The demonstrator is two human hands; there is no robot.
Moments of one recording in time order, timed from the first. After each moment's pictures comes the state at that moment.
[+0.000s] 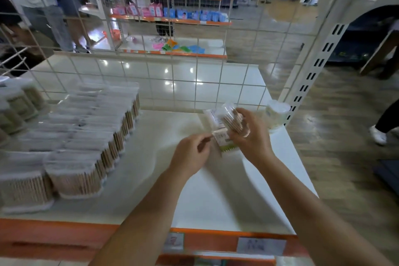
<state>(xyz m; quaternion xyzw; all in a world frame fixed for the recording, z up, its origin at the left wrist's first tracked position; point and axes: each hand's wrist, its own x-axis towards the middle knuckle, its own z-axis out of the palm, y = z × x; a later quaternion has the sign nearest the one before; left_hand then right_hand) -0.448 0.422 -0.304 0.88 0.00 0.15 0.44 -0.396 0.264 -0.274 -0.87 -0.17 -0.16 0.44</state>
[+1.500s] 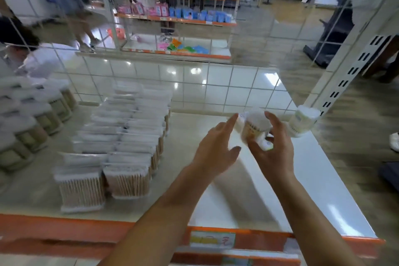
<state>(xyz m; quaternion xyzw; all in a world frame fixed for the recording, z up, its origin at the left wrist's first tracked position) -0.474 0.463 -0.250 0.92 -0.08 0.09 0.37 -0.455 0.321 -0.260 -0.85 -0.11 -0.23 0.46</state>
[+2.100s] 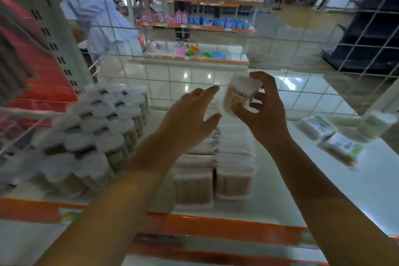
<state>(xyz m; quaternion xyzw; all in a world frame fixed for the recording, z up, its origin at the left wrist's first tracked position) -0.539 0.705 -0.166 0.96 -0.08 0.17 0.21 -0.481 0.547 -0.187 -0.79 -0.22 -0.18 0.55</state>
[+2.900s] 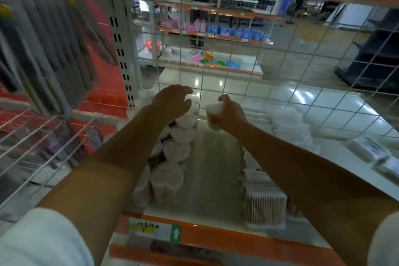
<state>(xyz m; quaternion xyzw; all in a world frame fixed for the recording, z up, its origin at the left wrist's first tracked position) -0.480 0.904 -0.188 0.98 0.02 0.10 0.14 -0.428 0.740 -0.223 -0.93 -0.19 -0.03 0.30</state>
